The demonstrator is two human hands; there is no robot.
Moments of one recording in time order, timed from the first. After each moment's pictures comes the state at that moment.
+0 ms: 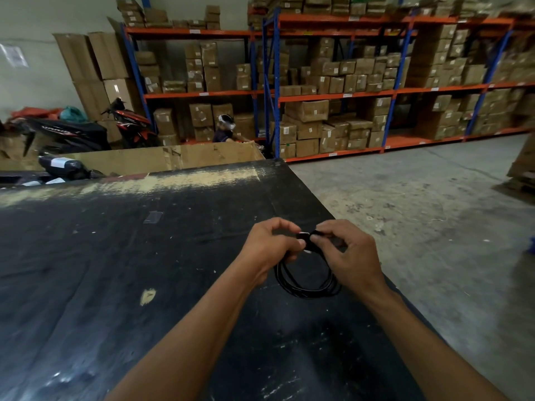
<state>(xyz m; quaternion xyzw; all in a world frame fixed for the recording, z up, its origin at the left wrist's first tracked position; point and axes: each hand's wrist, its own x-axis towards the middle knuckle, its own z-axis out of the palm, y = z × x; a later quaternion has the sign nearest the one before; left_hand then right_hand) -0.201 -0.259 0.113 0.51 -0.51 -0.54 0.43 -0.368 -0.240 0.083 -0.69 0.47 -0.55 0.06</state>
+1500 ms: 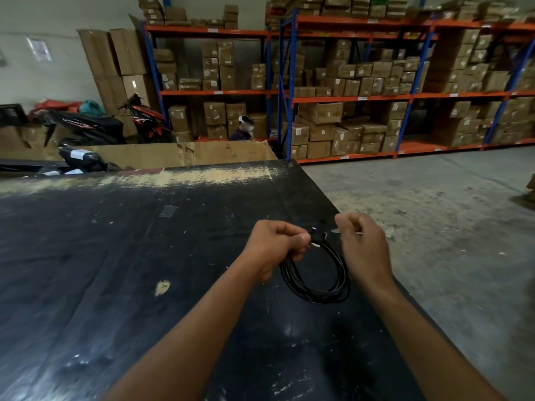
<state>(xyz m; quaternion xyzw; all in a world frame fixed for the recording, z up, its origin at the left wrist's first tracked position) -0.182 -0.252 0.115 0.49 -0.51 -0.54 0.45 -0.349 -0.241 0.097 -0.57 0.57 -0.56 0.19</state>
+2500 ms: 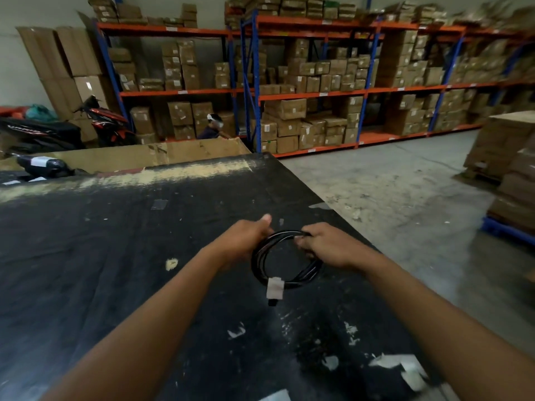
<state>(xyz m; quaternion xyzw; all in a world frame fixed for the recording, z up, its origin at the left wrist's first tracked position) -0.118 -0.183 0.119 0.55 -0.64 -0.49 0.24 -0.310 -0.132 0.136 -0.71 0.60 -0.21 0.31</state>
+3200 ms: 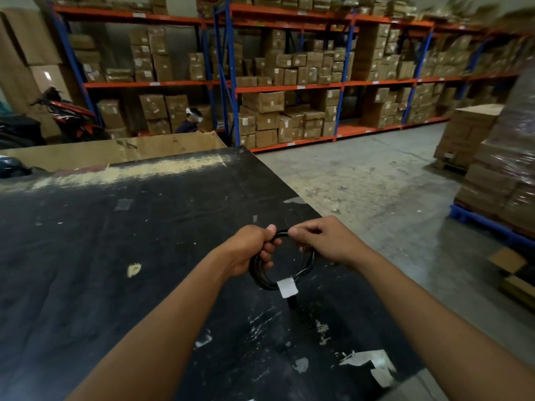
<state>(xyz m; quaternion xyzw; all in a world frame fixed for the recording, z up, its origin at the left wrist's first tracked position) -0.192 -0.193 0.091 0.48 -0.50 -0.68 0.25 -0.377 -0.150 0.096 -0.65 0.59 -0.37 0.31</state>
